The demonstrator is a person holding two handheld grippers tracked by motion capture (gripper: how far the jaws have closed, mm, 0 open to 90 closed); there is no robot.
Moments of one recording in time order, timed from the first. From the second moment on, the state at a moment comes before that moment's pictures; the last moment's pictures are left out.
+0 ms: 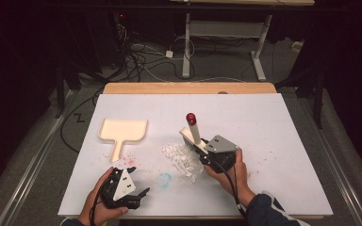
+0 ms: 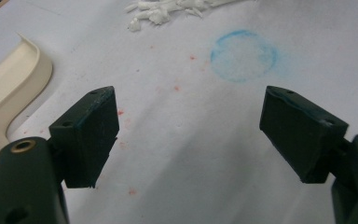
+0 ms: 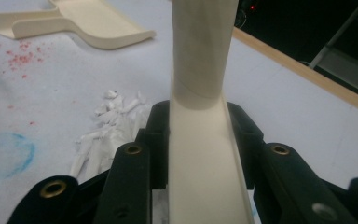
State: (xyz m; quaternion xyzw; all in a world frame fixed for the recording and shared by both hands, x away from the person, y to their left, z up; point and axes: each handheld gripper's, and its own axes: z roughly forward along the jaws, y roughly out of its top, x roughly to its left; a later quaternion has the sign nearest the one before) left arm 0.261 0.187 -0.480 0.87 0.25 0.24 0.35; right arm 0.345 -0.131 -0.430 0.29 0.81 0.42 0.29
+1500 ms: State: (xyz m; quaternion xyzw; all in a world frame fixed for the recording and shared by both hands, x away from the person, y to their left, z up) left arm 0.260 0.190 -0.480 0.87 0.26 0.24 0.35; right arm 0.311 -0.182 -0.405 0.18 0.83 0.49 0.21
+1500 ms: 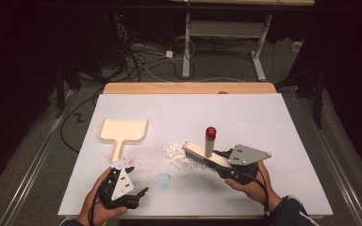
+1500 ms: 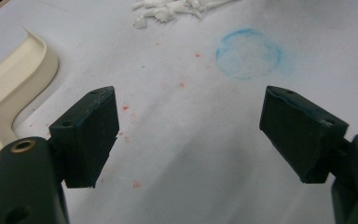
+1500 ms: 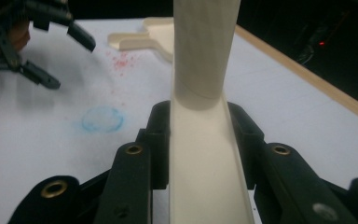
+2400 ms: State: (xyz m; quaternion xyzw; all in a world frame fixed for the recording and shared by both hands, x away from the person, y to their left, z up) left arm 0.262 0.186 -0.479 0.87 0.24 0.24 0.35; right arm 0.333 -0.123 -0.463 0.38 0.74 0.43 0.34
